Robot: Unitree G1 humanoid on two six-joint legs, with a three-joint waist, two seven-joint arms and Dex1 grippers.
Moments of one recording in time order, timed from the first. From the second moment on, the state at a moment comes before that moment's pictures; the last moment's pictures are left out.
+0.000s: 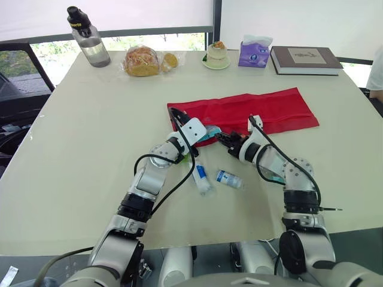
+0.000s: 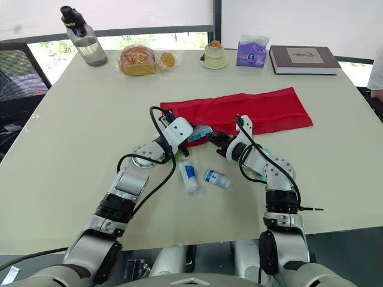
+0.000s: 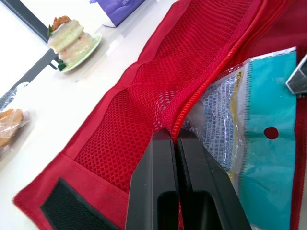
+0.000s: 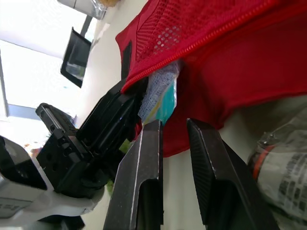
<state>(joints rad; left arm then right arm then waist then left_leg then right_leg) -0.50 0.32 -0.20 0.17 0.21 0.14 -0.46 -0.57 -0.04 -0.15 0.07 0.95 1.02 0.02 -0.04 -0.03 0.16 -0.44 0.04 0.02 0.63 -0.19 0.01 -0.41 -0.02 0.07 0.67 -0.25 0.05</state>
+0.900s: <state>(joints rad) -0.55 0.33 -0.09 0.28 -0.04 0.19 -0.64 -0.68 -0.29 0.34 0.09 0.28 0.64 0.50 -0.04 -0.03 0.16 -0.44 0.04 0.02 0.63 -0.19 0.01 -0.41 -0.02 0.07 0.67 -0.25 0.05</state>
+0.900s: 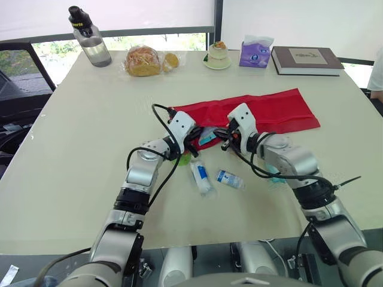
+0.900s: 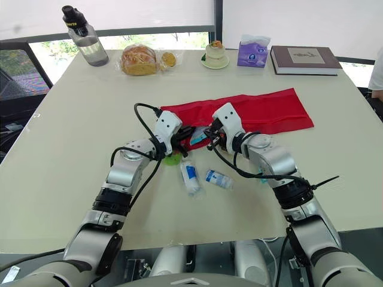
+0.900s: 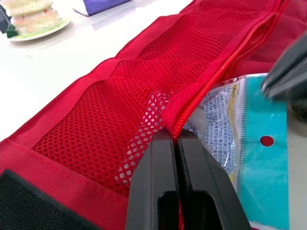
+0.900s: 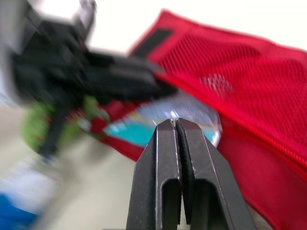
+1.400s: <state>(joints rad) -0.55 0.33 -0.11 0.28 -0.03 0.17 -0.65 -0.76 -0.11 0.34 0.40 0.12 0.46 0.50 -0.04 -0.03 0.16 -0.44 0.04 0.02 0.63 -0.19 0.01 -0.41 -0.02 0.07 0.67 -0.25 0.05</state>
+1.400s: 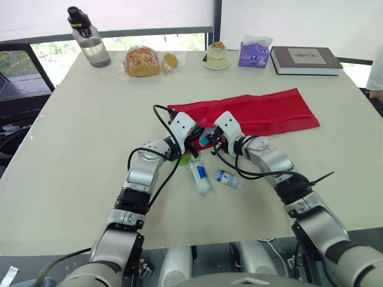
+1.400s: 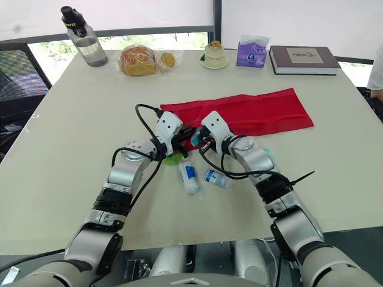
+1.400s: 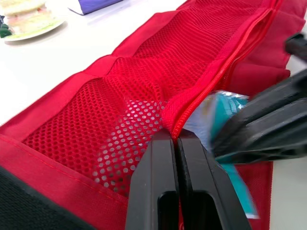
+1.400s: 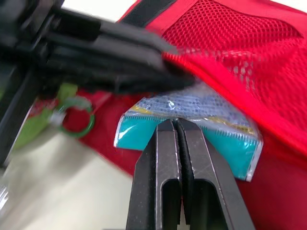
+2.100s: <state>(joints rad) -0.54 0.32 -0.11 0.28 -0.02 0.16 -0.65 -0.86 0.03 0.18 0.70 0.07 0.27 0.35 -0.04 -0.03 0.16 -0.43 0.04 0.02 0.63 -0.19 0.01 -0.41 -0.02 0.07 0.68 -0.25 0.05</state>
